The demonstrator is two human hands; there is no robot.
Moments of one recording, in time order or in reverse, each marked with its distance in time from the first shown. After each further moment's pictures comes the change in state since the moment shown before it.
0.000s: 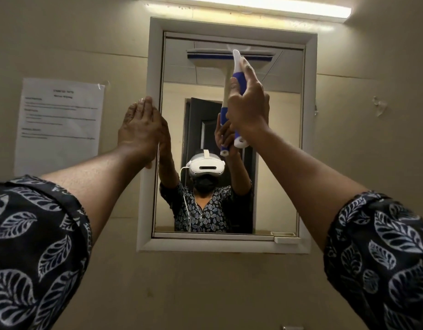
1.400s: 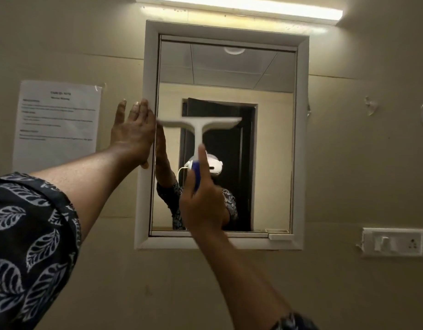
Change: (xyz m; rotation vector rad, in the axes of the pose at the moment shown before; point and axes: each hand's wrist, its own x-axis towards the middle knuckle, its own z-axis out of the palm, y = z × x) left_hand -0.002 -0.007 0.001 0.141 0.025 0.030; right_hand -0.162 0.032 0.050 -0.069 -0.111 0.060
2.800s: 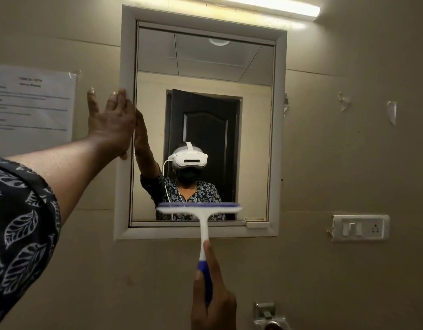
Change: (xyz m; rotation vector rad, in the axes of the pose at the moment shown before) left_hand -0.001 0.005 -0.008 0.018 -0.042 -0.044; right_hand -0.163 0.045 -0.064 0.043 -0.050 0.153
